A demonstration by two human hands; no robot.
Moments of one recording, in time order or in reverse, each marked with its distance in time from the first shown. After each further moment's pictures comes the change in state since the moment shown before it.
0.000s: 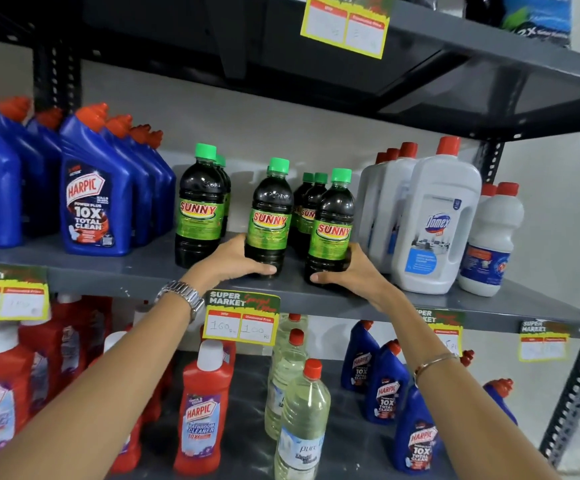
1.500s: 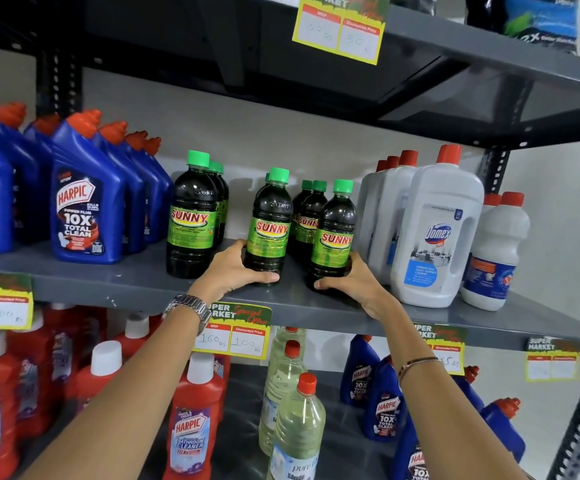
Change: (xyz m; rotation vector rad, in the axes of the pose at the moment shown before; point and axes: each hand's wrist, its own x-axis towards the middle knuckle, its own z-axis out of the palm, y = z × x) left_hand 0.016 -0.007 0.017 -0.076 0.134 0.031; right_hand 0.038 0.029 -0.004 0.137 0.030 0.006
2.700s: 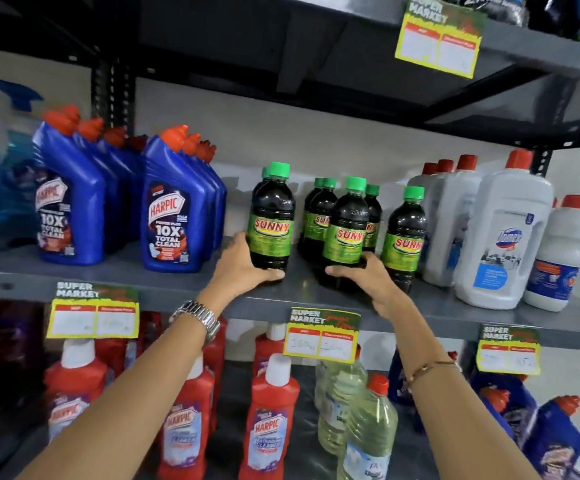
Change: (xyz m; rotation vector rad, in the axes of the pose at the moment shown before) left_hand -0.013 -0.048 -0.097 0.158 0.155 0.072; right_hand -0.016 -0.065 0.100 0.051 0.118 0.107
